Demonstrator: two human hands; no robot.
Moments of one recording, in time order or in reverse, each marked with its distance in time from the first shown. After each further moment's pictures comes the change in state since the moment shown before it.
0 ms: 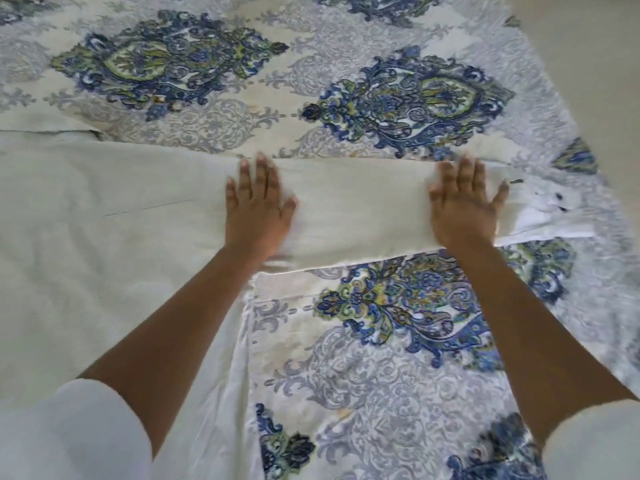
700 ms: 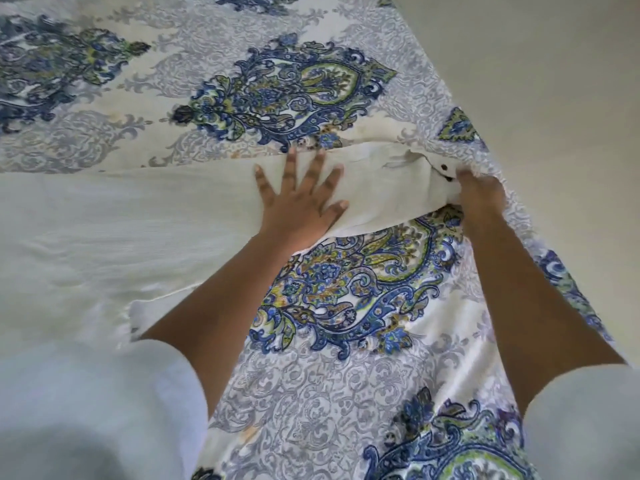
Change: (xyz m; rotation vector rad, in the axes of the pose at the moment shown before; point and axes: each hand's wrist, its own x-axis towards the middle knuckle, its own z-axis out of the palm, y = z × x) left_hand 0.033 0.182 0.030 0.052 -0.104 0.437; right_hand 0.025 0.166 0.000 0.843 0.104 0.794
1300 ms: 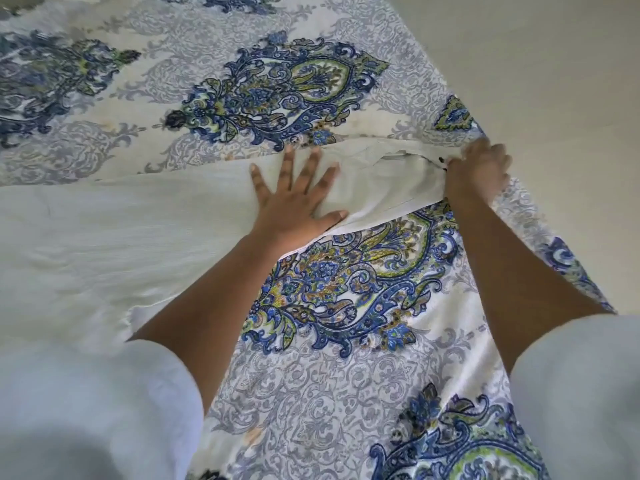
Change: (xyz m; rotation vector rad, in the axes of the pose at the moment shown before) left_hand -0.004 -0.007 0.000 0.035 -0.001 0.053; right_hand -0.013 -0.020 0.006 -0.347 0.225 -0.312
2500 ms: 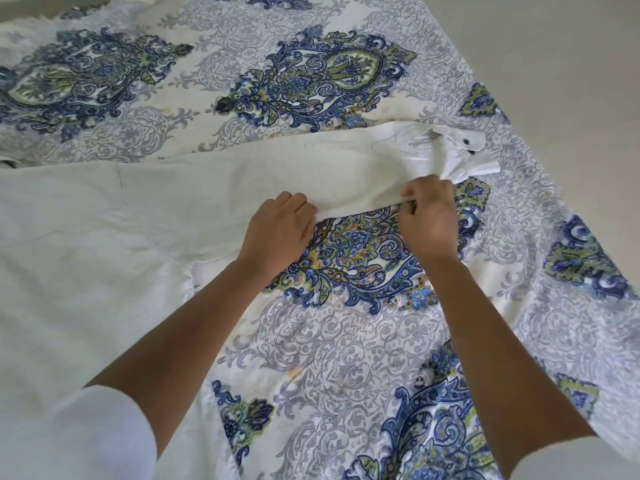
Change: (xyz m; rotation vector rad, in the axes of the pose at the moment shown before) left_hand -0.105 -0.033 -0.011 -0.017 0.402 0.194; right_hand -0.147 -0.004 -0.005 0.206 -0.089 -0.552
